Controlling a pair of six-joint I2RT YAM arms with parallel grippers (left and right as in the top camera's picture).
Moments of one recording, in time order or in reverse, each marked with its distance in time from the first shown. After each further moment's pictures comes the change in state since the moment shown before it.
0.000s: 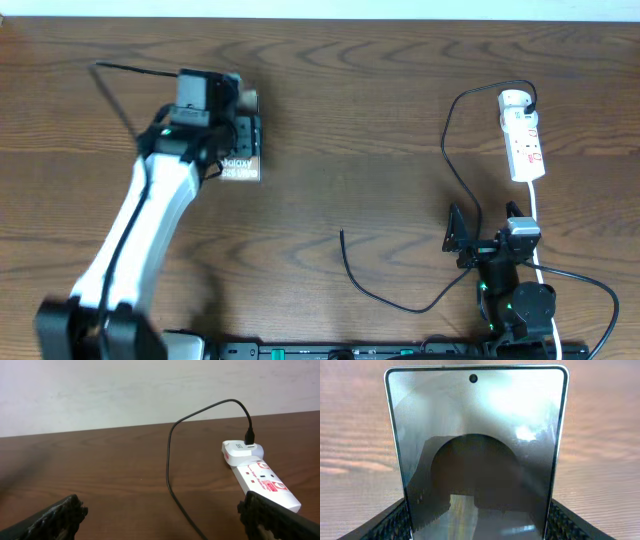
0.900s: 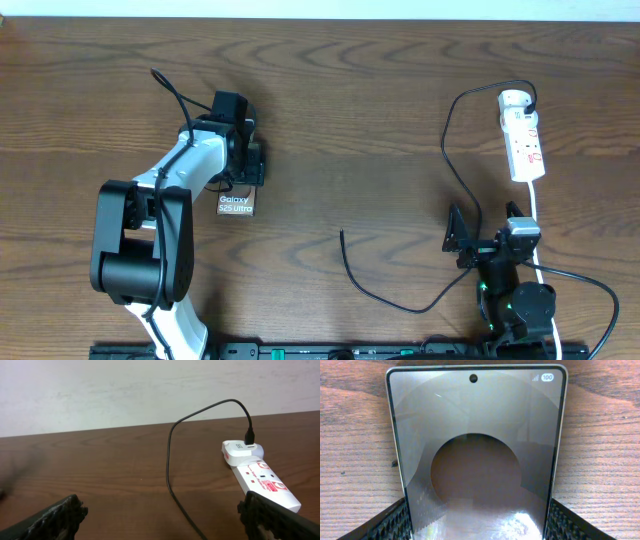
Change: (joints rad) left arm 0.000 0.397 -0.034 0.005 -0.111 0.069; right arm 0.000 0.000 0.000 0.000 0.000 0.000
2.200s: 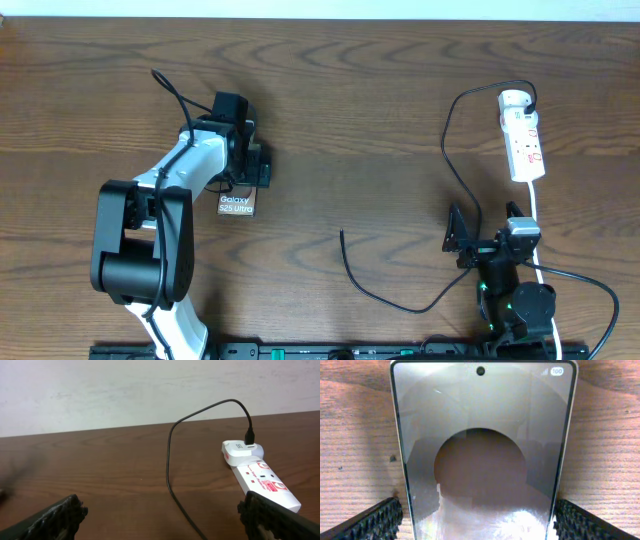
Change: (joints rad) left arm 0.000 0.001 0.001 -0.012 0.001 -0.005; right arm 0.000 0.000 0.000 0.000 0.000 0.000
